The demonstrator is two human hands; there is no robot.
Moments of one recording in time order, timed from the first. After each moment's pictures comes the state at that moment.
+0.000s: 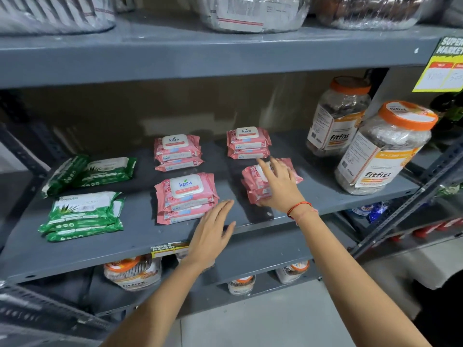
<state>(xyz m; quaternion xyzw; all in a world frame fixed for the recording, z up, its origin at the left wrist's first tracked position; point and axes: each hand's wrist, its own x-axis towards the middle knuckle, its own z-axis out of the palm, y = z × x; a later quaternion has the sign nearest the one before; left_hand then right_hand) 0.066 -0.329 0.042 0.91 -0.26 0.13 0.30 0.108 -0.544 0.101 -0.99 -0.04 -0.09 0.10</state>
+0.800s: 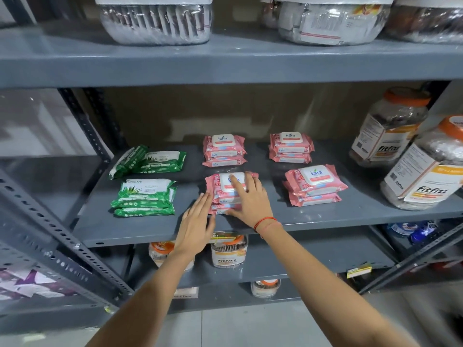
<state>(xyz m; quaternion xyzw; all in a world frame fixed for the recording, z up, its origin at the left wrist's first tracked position) 0.069 -0.202 0.040 0.95 -0.13 0.12 0.25 0.110 -0.378 0.070 -0.98 -0.11 -0.08 0.10</state>
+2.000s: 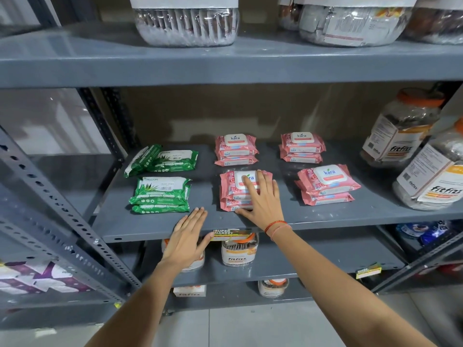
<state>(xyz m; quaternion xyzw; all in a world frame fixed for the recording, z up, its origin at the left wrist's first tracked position) 0.045 -0.135 0.015 0.98 -0.17 0.08 0.11 0.108 -0.369 0.057 -0.99 -0.09 -0.13 0.05</state>
